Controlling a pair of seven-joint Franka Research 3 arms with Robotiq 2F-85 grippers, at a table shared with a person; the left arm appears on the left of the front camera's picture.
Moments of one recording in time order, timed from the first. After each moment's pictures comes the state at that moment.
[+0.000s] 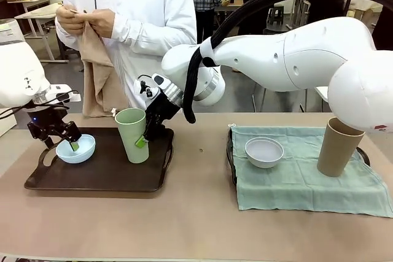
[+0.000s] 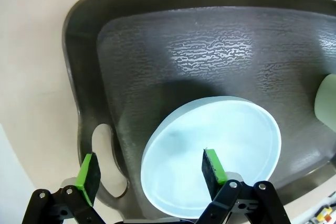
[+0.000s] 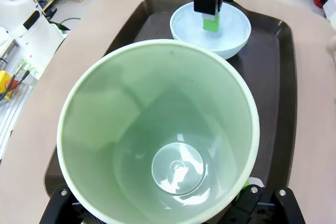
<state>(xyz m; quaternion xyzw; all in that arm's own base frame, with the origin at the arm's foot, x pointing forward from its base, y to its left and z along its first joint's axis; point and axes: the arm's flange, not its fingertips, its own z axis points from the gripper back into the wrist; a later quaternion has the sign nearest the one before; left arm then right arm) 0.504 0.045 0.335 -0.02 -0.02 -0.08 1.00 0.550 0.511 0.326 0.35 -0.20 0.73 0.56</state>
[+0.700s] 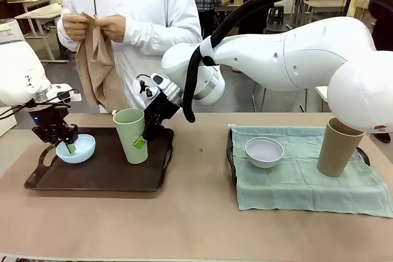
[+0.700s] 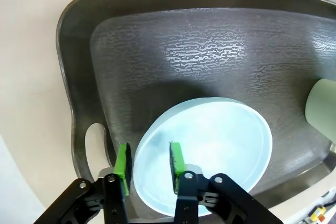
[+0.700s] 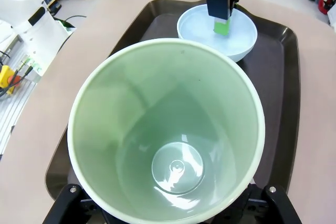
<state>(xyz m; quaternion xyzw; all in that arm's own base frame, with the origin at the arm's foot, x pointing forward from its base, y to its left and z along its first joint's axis) 0.505 0.043 0.338 -0.04 -0.02 -0.07 1.00 0.549 0.513 0.327 0.35 -0.20 0.74 0.54</state>
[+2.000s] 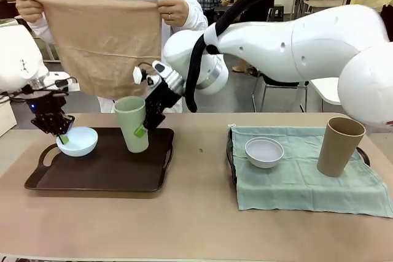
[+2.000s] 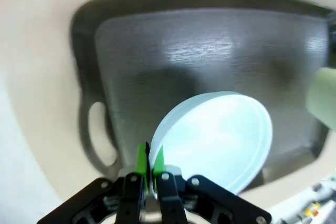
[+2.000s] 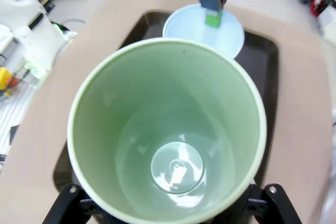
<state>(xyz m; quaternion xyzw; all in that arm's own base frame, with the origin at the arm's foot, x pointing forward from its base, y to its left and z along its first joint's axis) 0.501 0.034 0.397 -0.03 -0.02 -0.07 1.00 0.551 0.503 0.387 0.33 -0.23 0.74 0.54</state>
